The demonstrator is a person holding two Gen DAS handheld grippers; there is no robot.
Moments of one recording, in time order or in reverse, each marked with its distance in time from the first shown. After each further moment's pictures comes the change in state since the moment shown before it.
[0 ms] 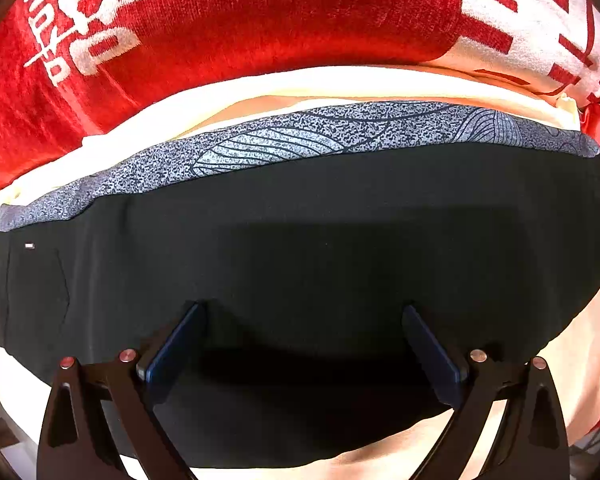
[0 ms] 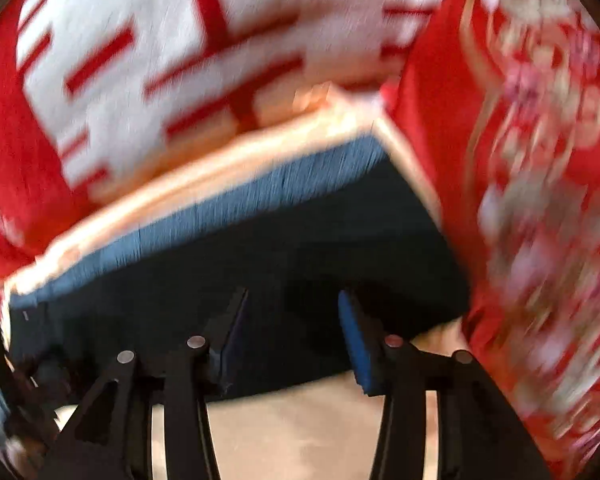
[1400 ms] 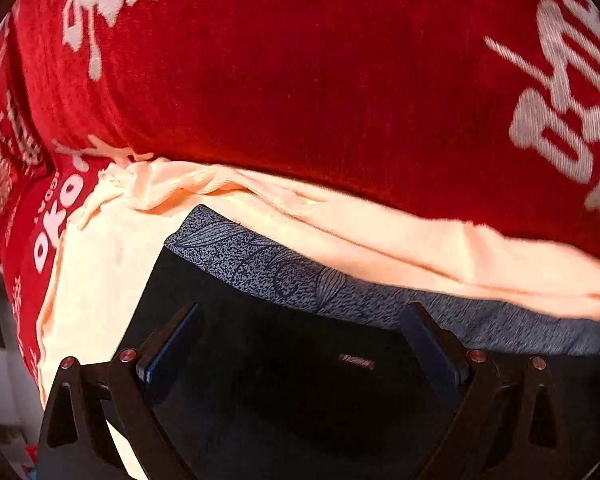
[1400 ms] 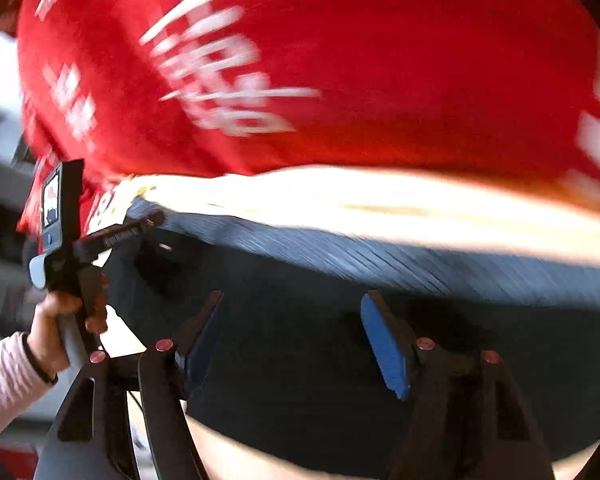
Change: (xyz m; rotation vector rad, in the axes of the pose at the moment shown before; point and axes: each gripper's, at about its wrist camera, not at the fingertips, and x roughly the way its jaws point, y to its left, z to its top) left arm 0.006 0.338 0.033 -0.324 -0.111 0.248; right arm 0.056 0.372 -0.019 -0.437 0.098 0.422
